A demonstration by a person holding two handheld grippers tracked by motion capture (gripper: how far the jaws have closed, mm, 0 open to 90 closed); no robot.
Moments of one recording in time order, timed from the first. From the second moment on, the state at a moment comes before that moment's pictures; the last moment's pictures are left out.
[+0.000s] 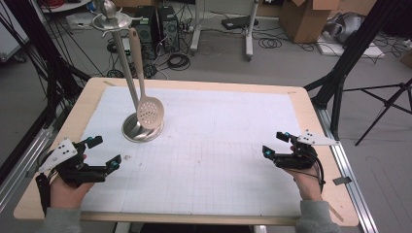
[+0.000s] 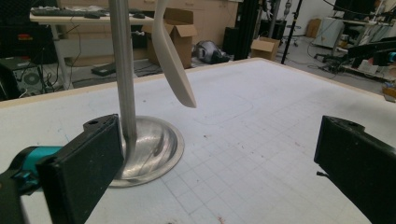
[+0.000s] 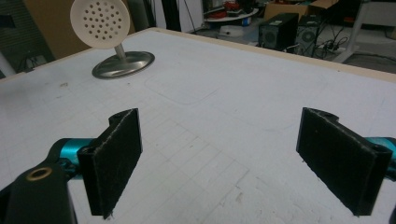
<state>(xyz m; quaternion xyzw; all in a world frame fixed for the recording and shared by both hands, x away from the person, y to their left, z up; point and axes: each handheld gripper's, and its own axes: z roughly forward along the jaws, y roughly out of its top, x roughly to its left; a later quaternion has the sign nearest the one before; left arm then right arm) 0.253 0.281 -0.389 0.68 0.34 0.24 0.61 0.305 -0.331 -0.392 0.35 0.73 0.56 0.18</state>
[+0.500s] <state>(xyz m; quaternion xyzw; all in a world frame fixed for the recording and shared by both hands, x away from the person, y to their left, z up) 0.254 0.279 -0.392 0.68 0.34 0.24 0.60 0.288 -0.354 -0.401 0.37 0.71 0.57 0.20</state>
